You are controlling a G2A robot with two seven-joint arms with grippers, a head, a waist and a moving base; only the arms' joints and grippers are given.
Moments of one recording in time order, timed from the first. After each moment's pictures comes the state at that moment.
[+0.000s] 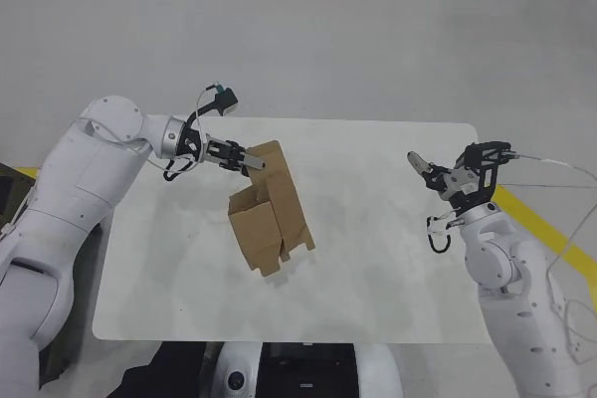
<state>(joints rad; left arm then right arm) 0.45 -0.91 -0.70 -1.03 -0.58 -0.41 -1.41 -1.38 -1.16 1.44 -1.76 -0.96 -0.14 0.18</state>
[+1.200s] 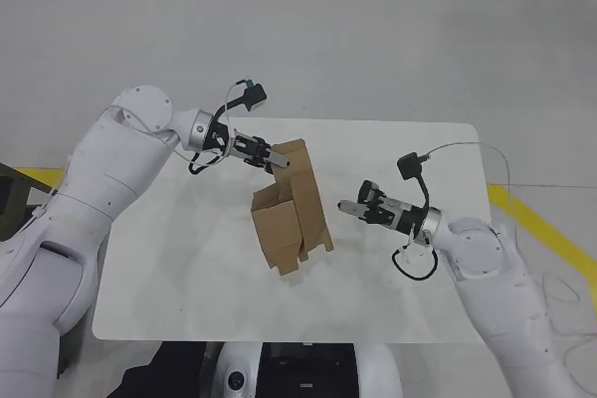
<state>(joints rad) 0.37 -1.03 -0.63 -0.96 -0.57 -0.41 -1.41 -1.22 -1.17 1.25 -1.60 -0.13 -0.48 0.82</state>
